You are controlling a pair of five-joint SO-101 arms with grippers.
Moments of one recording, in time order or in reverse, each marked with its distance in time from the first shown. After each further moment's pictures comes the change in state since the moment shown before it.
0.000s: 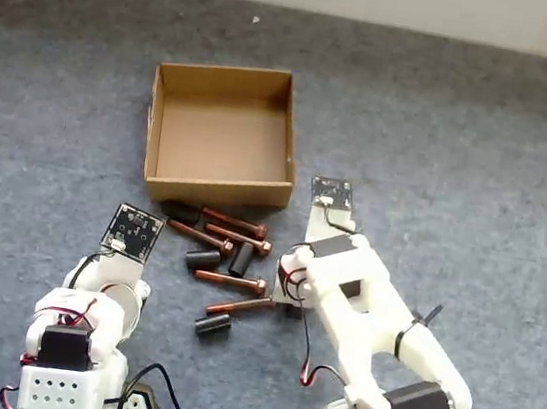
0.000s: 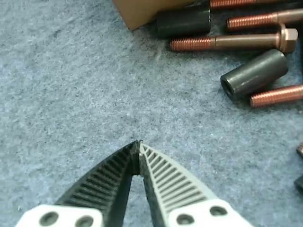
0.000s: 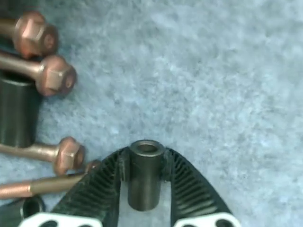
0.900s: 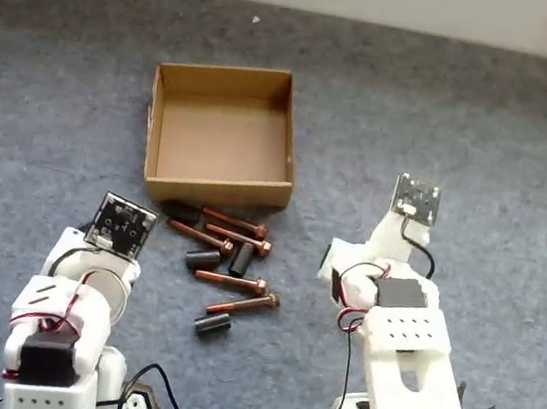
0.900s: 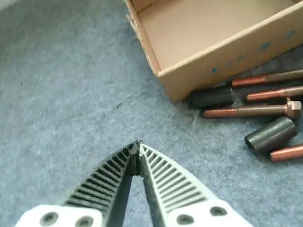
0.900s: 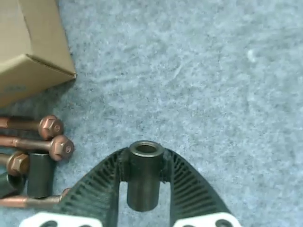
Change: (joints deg) left arm -2.2 0.0 -12.5 -4.7 -6.4; right arm 15.5 -29.7 12.3 -6.2 0.0
